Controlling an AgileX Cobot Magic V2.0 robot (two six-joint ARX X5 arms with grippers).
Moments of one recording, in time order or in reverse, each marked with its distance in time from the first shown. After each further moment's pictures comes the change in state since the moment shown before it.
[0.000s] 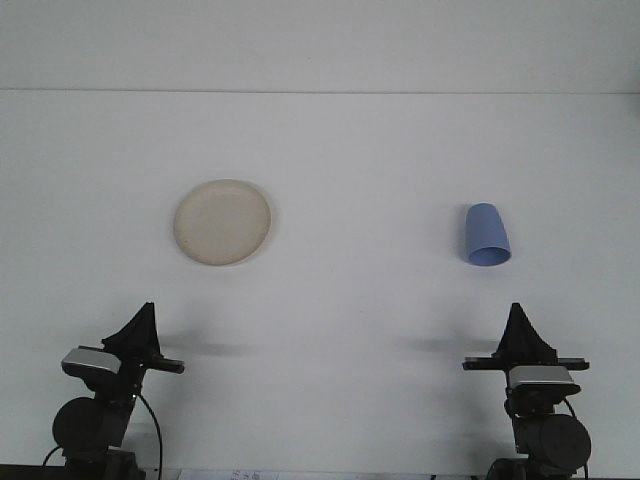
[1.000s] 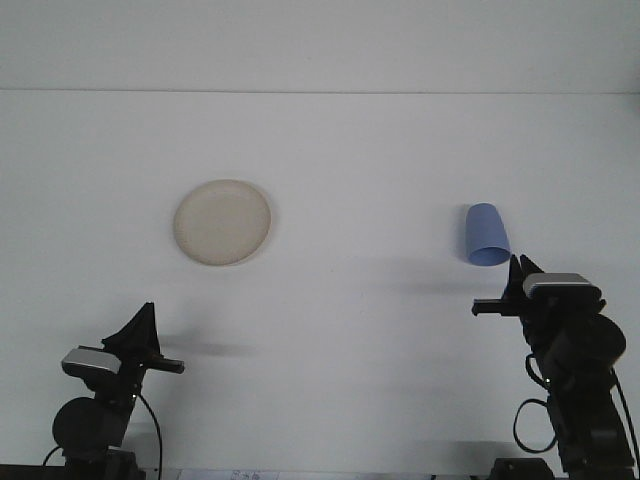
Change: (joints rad) left arm 0.000 0.000 0.000 0.000 0.000 0.000; right arm 0.000 0.673 0.647 -0.396 -0.031 0.037
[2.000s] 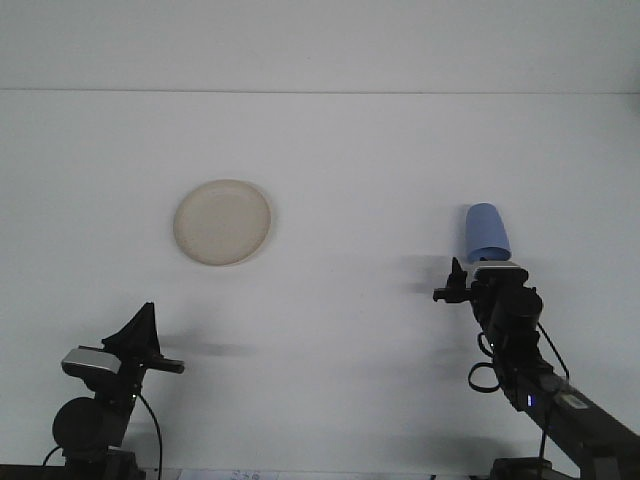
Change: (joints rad) left arm 0.000 0.000 0.000 0.000 0.000 0.000; right arm 0.028 0.658 -0.295 0.850 -0.021 0.057
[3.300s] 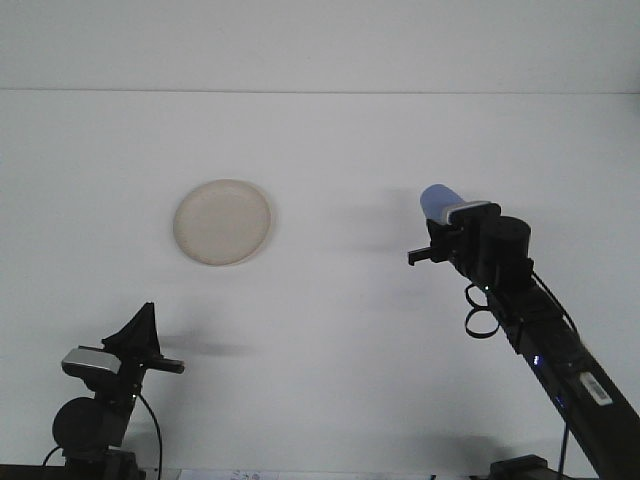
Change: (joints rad) left arm 0.000 0.000 0.000 0.000 0.000 0.000; right arm 0.170 -0.051 0.589 -0.794 -0.160 -0.055
